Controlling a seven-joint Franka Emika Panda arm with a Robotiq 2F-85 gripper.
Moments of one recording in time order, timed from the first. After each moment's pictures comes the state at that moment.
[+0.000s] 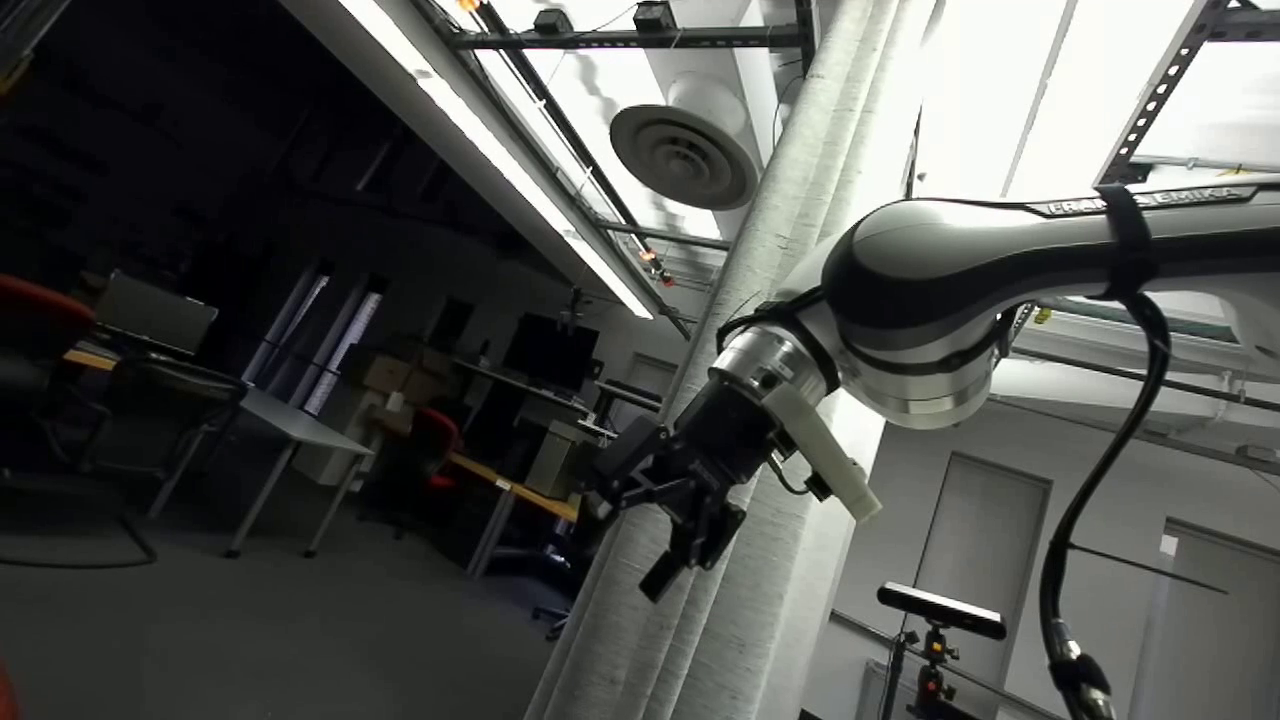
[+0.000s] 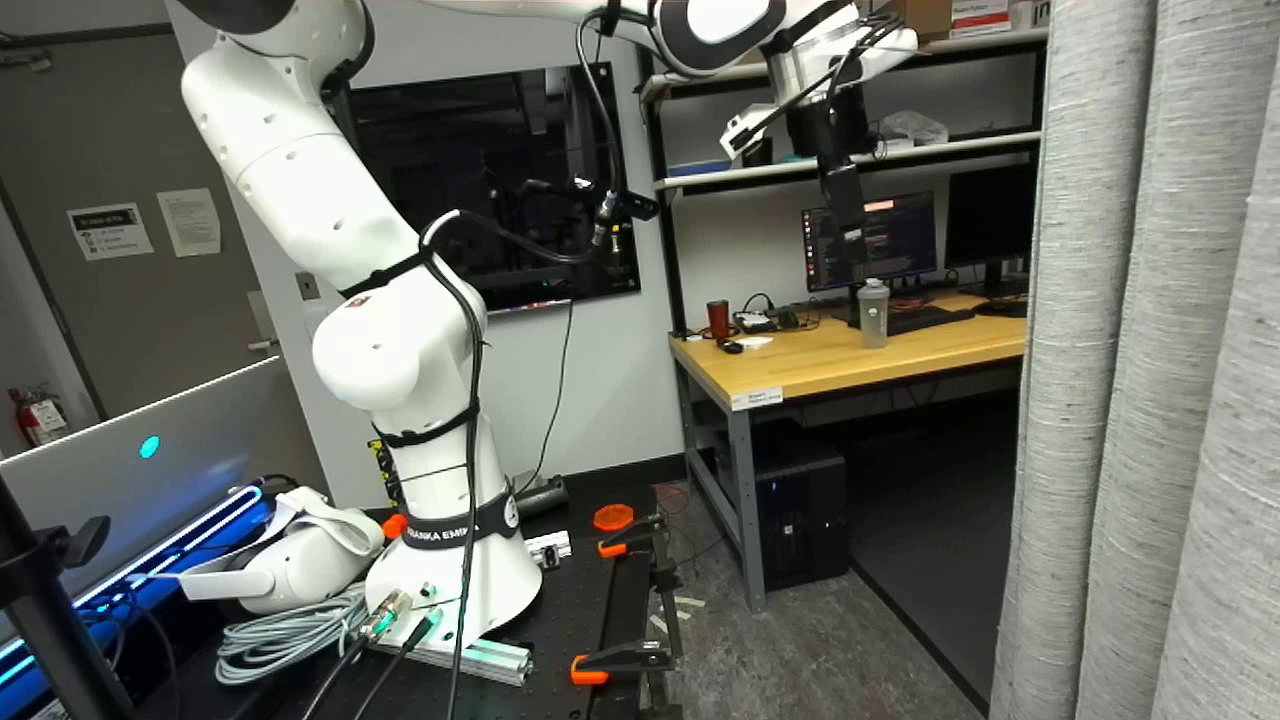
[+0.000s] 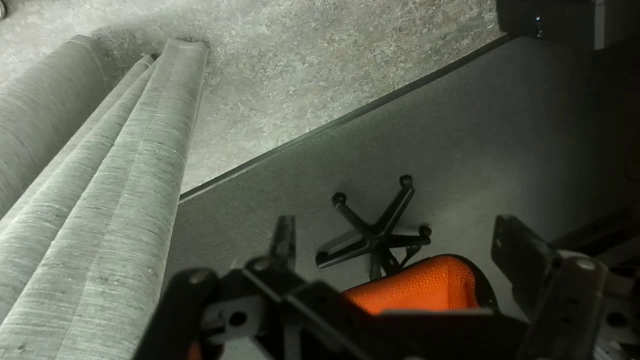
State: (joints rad) arm 0.07 -0.40 0.07 -2.34 0.23 2.19 0.21
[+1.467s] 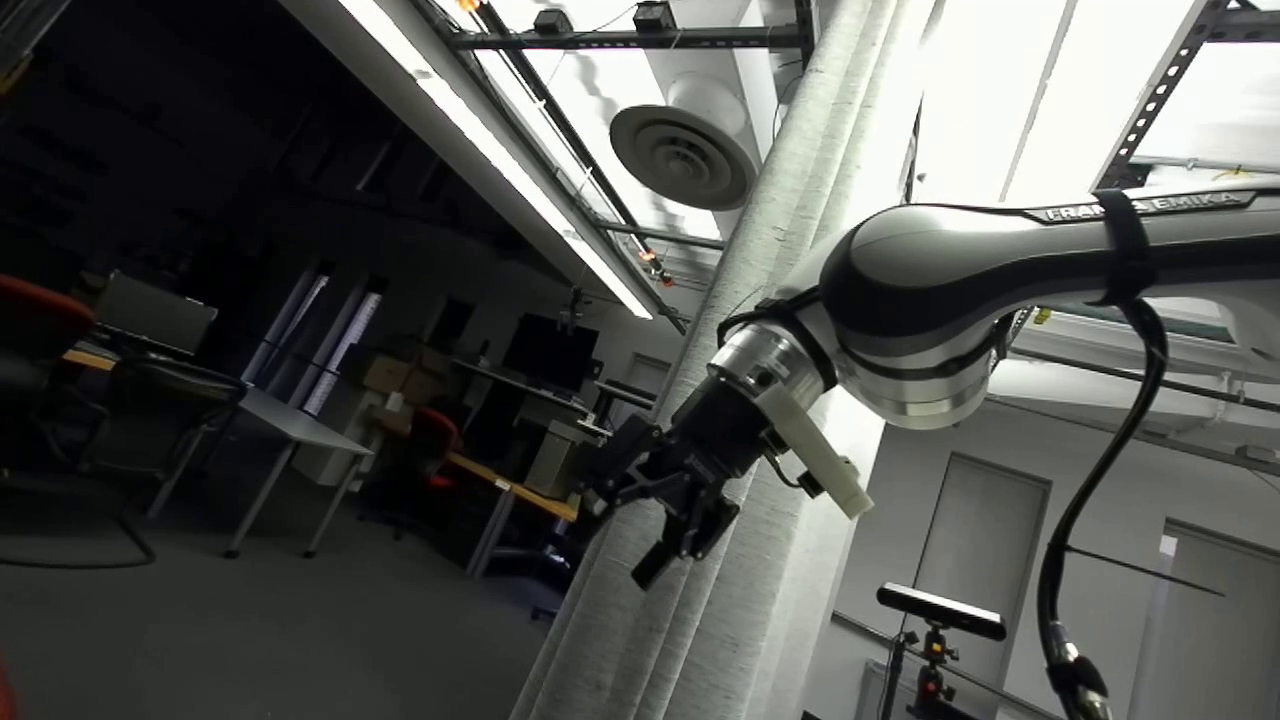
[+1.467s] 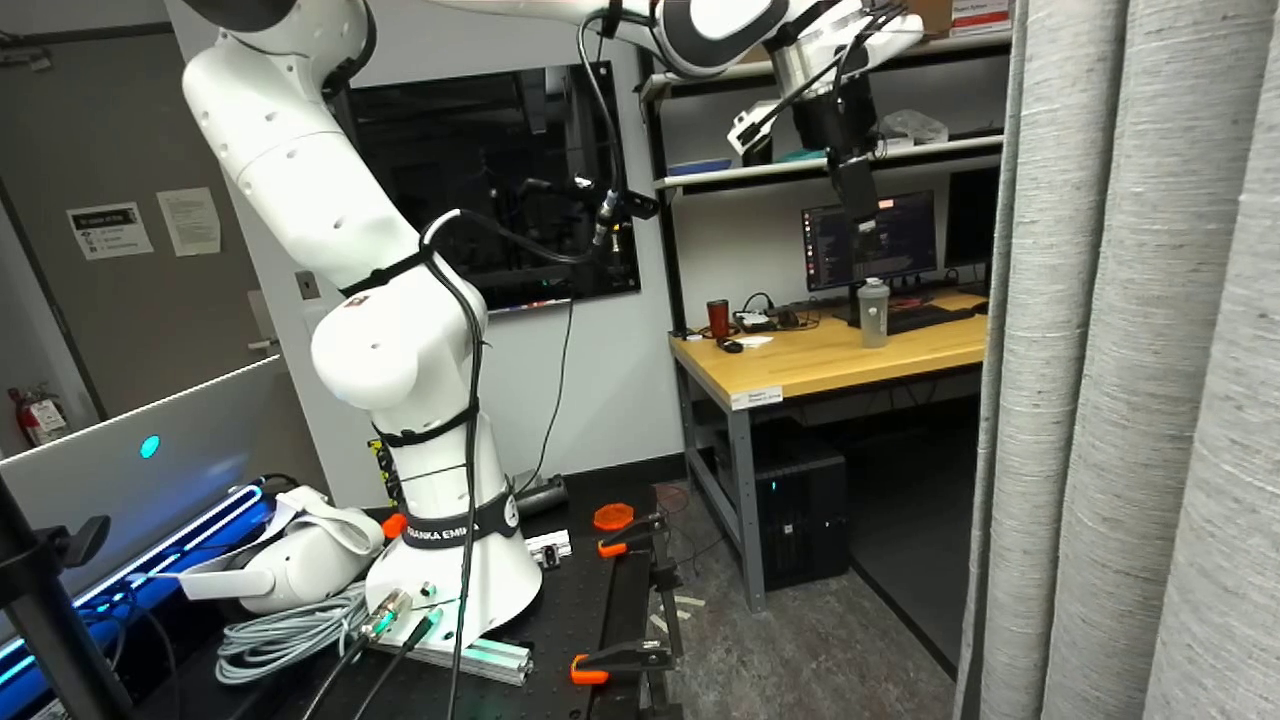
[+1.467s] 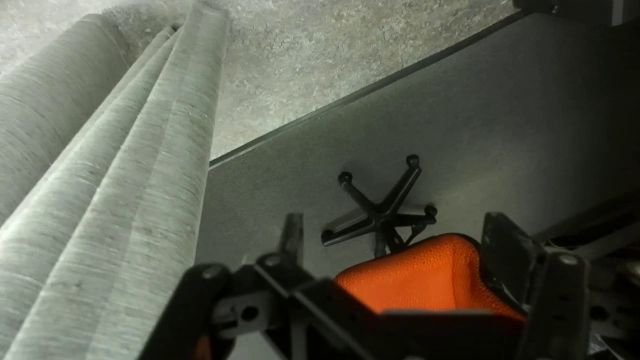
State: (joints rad) arm 0.06 -0.39 0.08 -2.33 0.19 2.24 0.23
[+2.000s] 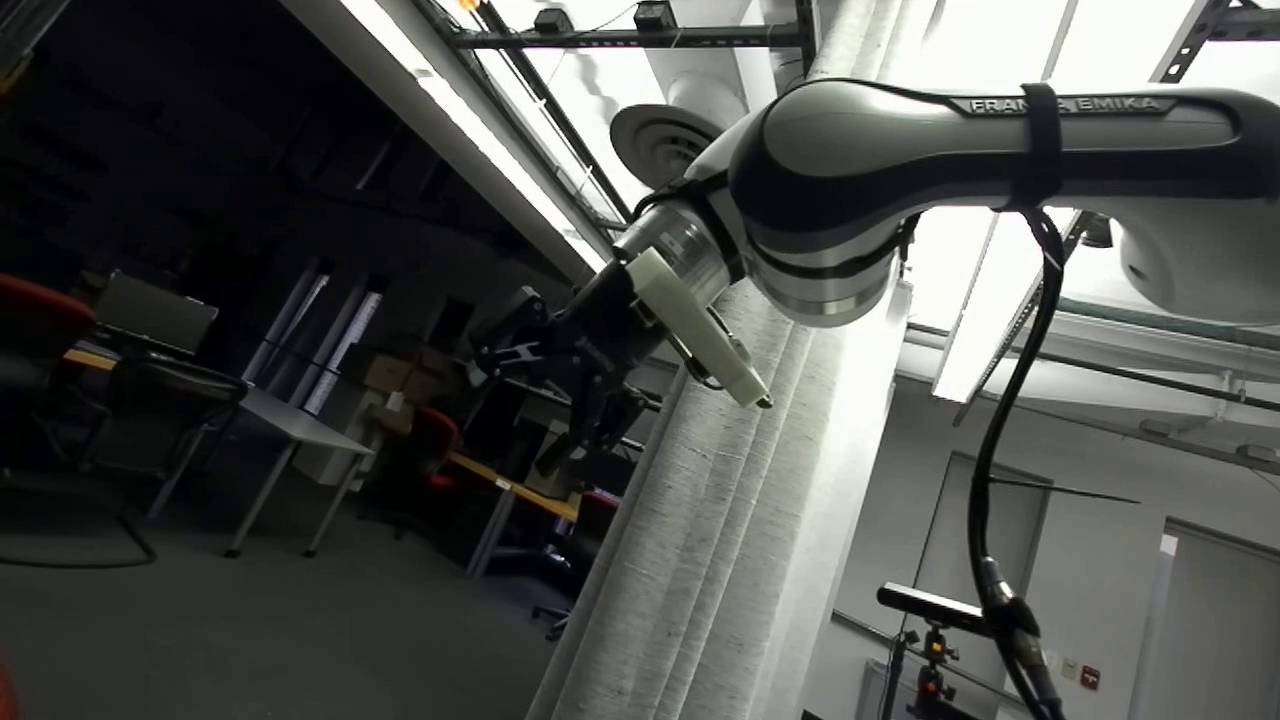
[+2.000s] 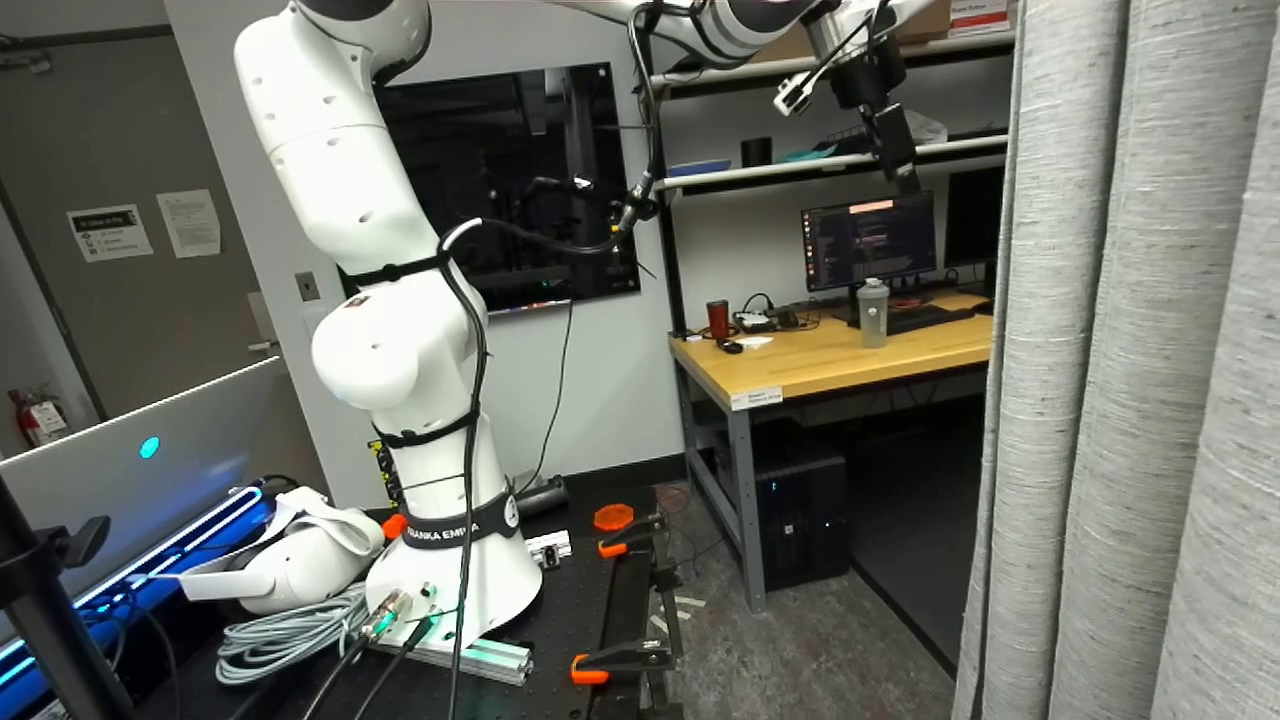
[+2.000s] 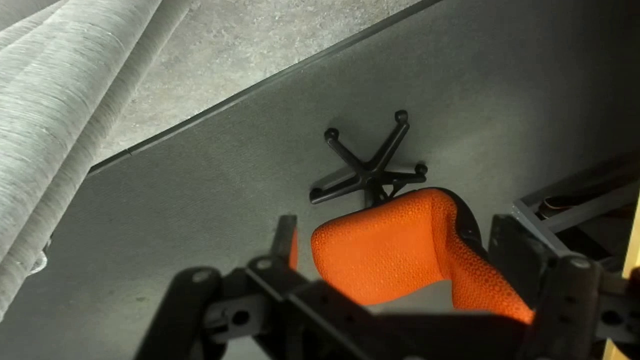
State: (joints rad) arm 0.06 -0.17 0.23 -2.03 0.06 2.24 0.48
